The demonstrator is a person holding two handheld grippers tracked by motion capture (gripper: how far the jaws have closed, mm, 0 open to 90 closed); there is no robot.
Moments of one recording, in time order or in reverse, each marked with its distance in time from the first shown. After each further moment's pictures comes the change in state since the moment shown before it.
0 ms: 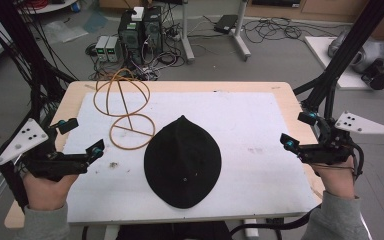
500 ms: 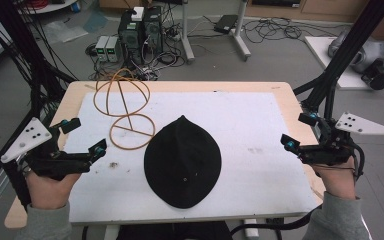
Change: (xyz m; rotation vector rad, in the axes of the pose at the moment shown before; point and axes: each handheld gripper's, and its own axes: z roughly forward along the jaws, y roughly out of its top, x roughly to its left) left arm -0.001 0.000 0.004 0.007 -0.004 -0.004; right arm 0.000 -0.001 -0.002 0.007 -0.003 0.006
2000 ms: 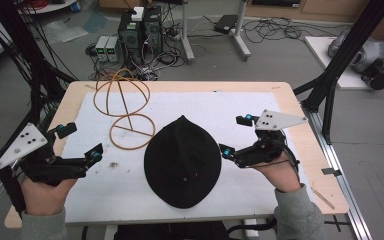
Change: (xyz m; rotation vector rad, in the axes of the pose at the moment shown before) left arm -0.001 -0.004 -0.010 0.017 0.014 -0.005; right arm 0.076 0.004 0.110 0.167 0.176 -0.137
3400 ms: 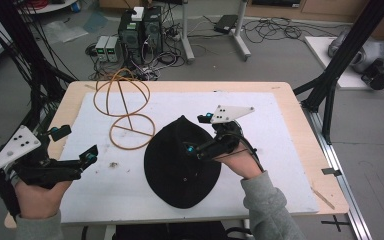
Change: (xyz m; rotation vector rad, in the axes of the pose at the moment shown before) left arm 0.004 -0.003 -0.011 0.006 0.024 -0.008; right arm 0.006 0.004 0.091 0.028 0.150 -0.008
